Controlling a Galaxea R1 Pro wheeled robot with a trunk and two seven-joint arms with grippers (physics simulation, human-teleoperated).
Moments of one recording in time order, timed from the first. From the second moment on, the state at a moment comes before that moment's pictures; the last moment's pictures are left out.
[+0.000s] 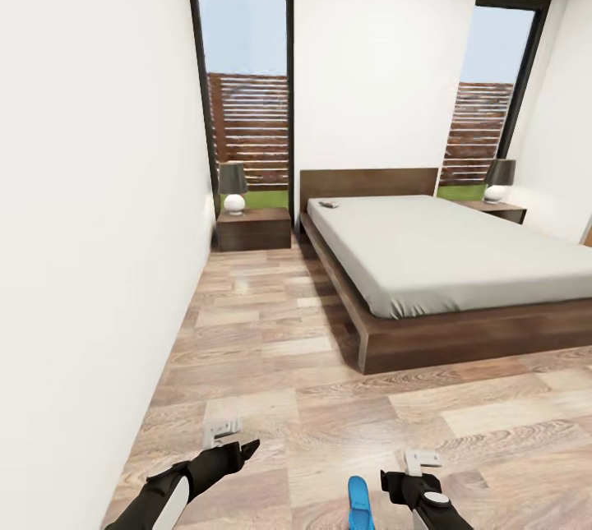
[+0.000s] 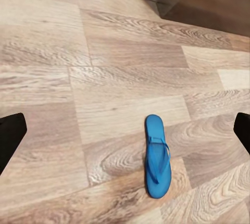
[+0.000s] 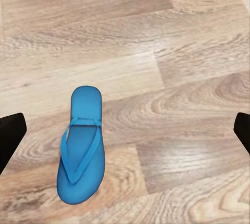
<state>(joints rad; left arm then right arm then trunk) -0.39 -0.03 0.02 -0.60 0.26 0.24 -0.38 -0.42 0.00 -0.04 -0.38 0.00 0.05 -0.08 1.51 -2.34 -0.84</state>
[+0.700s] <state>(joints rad) -0.39 -0.03 0.02 -0.60 0.26 0.24 -0.38 -0.42 0.00 -0.04 -0.38 0.00 0.05 -0.08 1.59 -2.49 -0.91</state>
